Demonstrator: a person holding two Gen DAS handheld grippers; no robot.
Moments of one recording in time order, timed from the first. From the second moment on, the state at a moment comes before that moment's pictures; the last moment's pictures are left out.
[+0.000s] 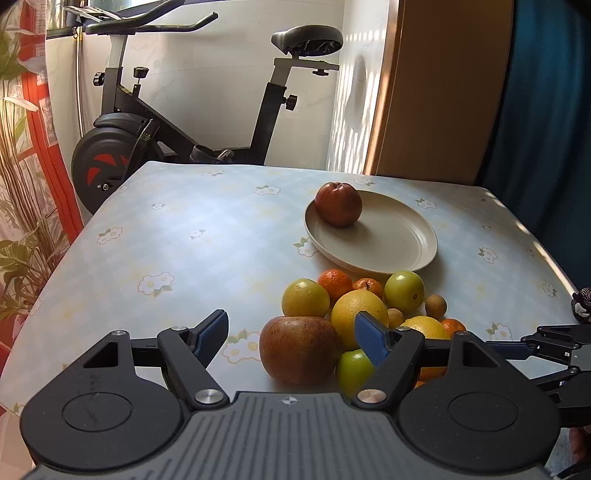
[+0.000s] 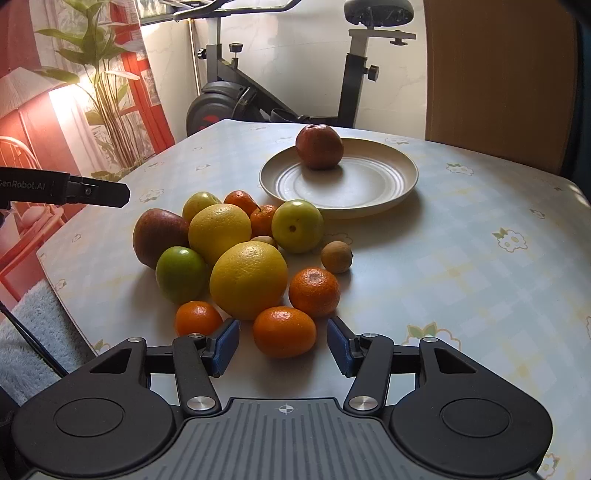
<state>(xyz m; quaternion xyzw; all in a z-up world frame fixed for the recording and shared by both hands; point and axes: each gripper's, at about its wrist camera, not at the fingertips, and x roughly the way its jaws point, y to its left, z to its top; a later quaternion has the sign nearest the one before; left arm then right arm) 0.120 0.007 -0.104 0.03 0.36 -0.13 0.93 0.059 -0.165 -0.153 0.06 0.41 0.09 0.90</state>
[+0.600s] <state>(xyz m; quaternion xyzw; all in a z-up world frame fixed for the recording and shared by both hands) 0.106 -0.013 -0.118 0.08 0.37 -0.17 0.91 0.068 -0.165 -0.169 0.06 0.42 0.10 0.90</state>
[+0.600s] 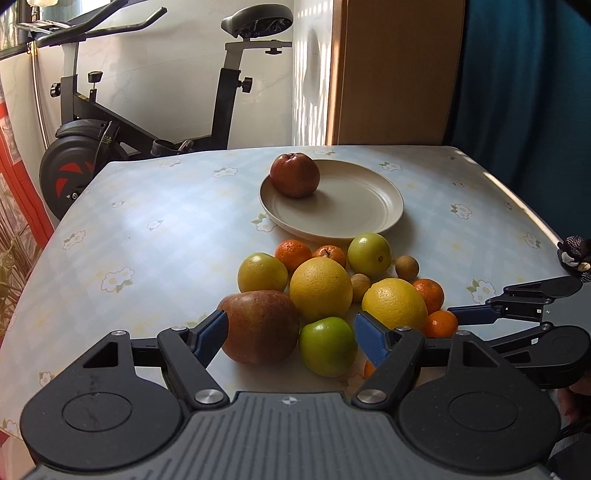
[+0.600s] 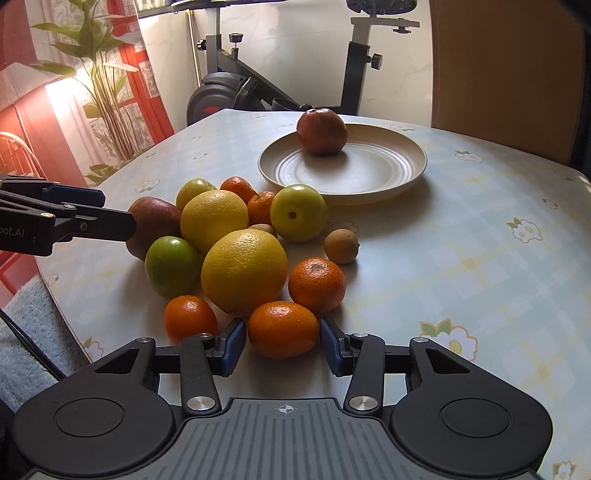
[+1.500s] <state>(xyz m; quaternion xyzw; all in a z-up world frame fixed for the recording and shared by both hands) 0.101 -0.043 -0.147 0.07 0.45 -0.31 0.84 0.052 -0.194 -0.141 0.09 0.37 0.07 0.92</state>
